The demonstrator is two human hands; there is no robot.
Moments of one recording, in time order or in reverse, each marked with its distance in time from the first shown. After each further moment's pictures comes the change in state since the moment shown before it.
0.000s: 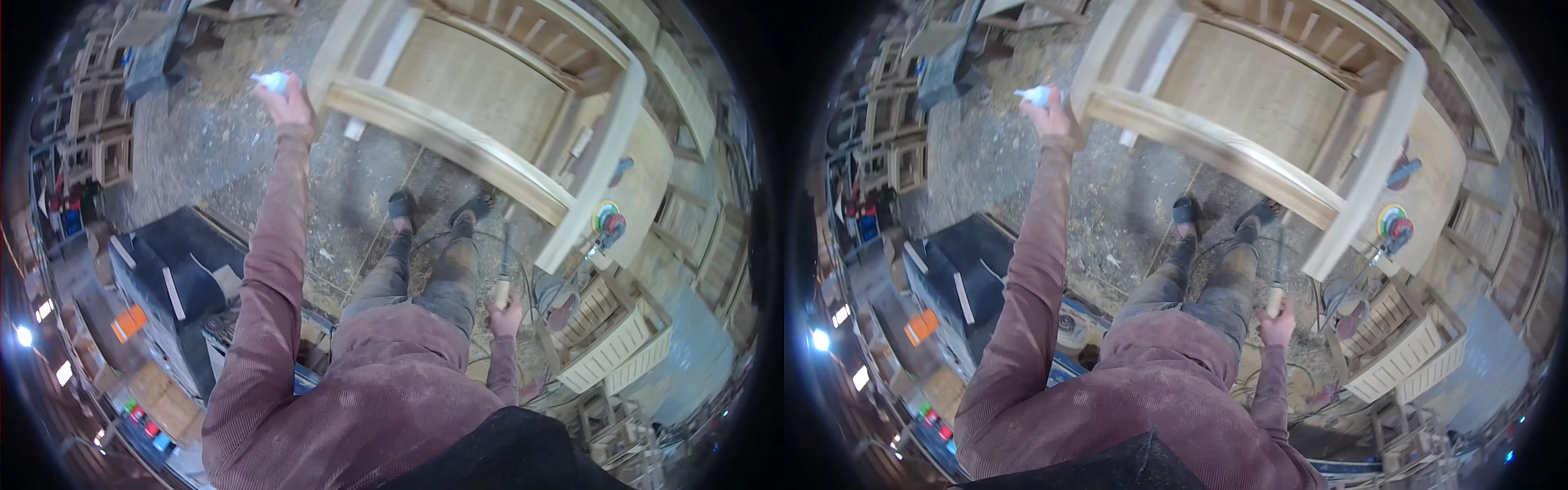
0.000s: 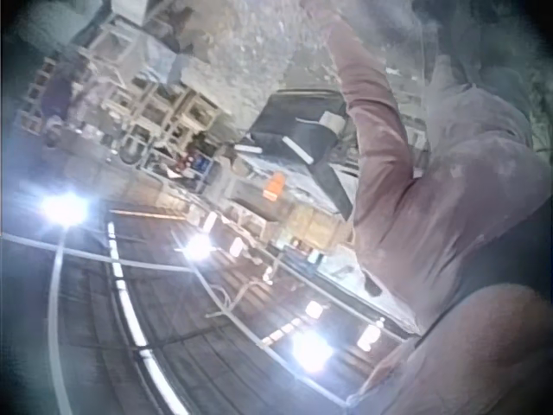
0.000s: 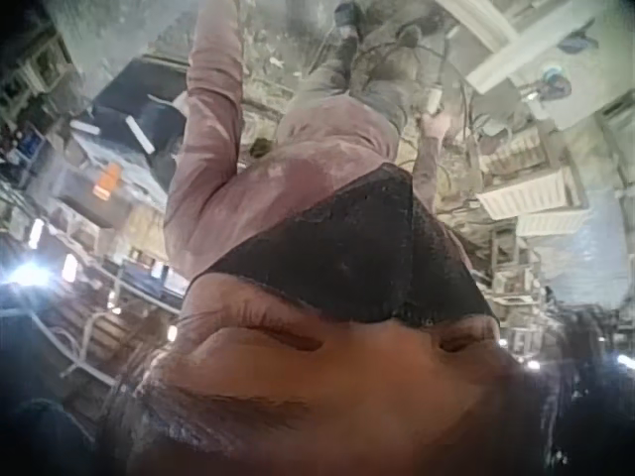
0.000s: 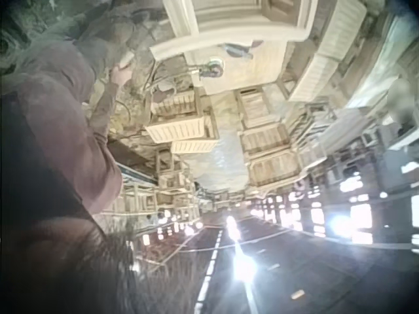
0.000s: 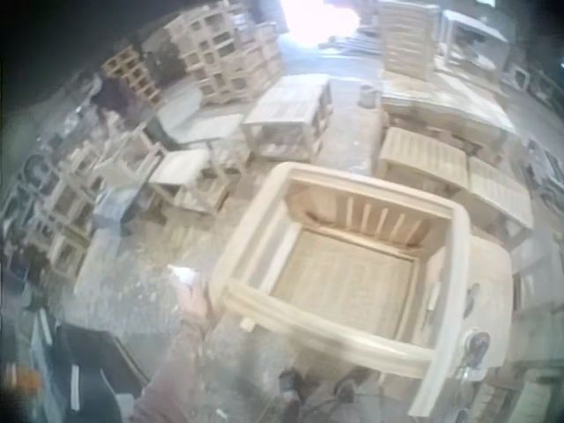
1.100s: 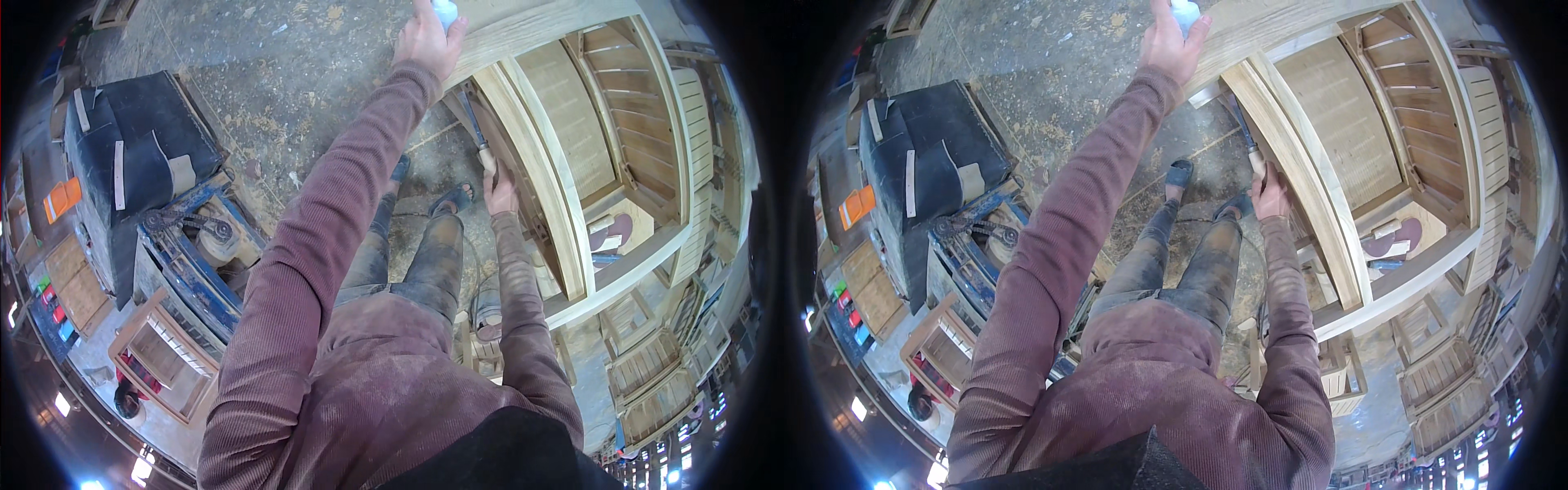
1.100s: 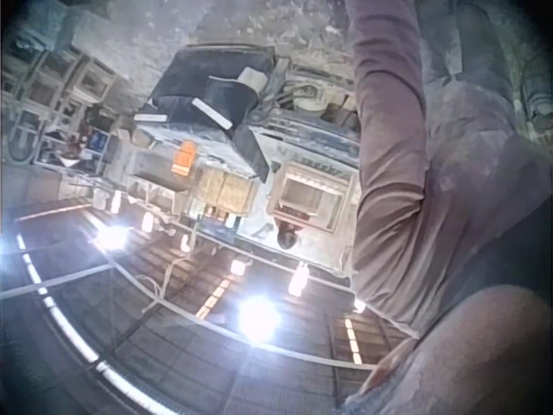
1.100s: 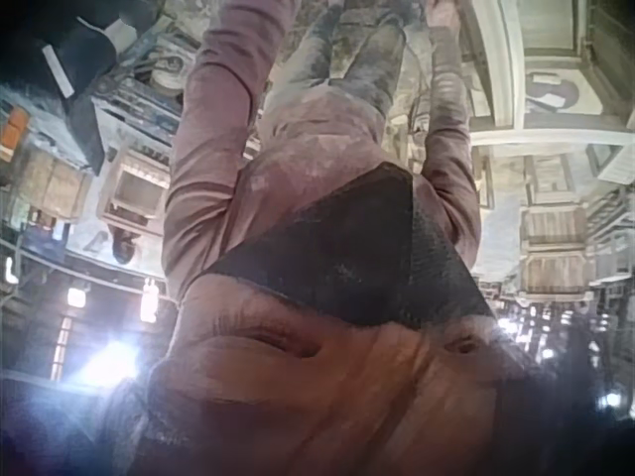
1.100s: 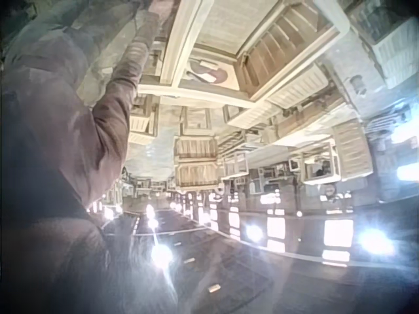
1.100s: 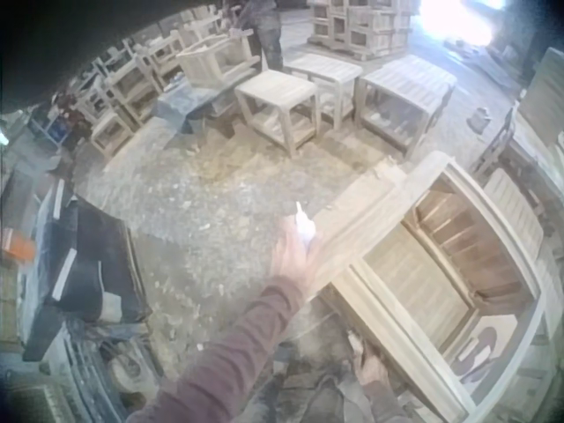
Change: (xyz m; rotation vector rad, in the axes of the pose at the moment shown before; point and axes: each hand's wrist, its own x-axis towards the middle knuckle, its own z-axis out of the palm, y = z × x) left_hand 0.016 -0.036 -0.027 0.291 0.014 -0.015; right_hand 0.160 -0.194 0.220 -0.862 -0.192 -1.001
